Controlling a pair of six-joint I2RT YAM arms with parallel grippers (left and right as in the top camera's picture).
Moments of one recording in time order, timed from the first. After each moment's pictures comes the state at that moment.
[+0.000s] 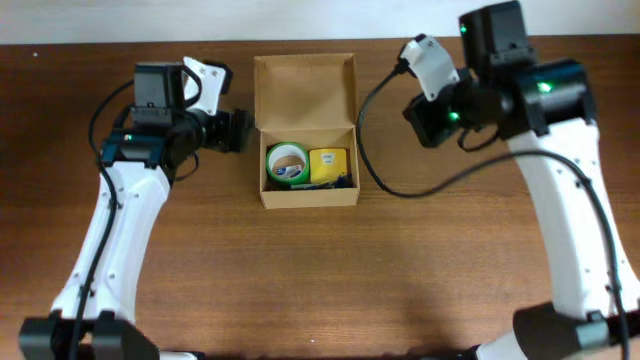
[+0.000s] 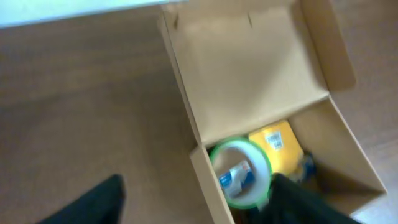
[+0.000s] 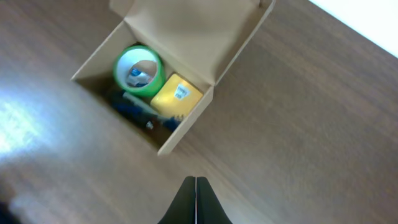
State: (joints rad) left arm -0.04 1.57 1.36 -0.59 0.32 0.12; right arm 0.24 1.72 2.01 -1.31 -0.28 -0.36
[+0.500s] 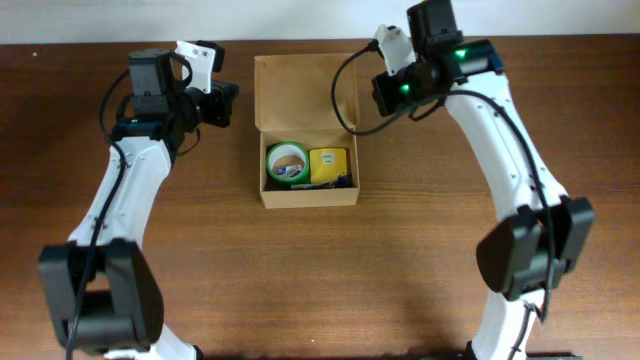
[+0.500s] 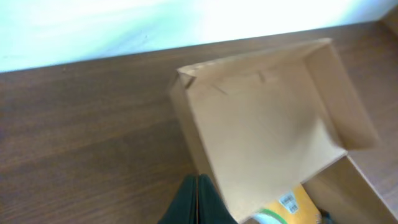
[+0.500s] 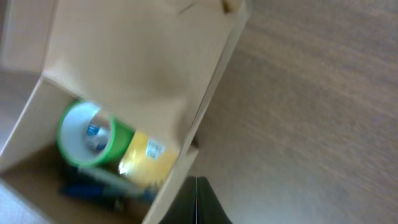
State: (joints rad) left arm 0.03 1.80 1.36 -0.23 0.52 0.07; right arm 0.23 2.06 2.00 -1.00 -0.29 -0.13
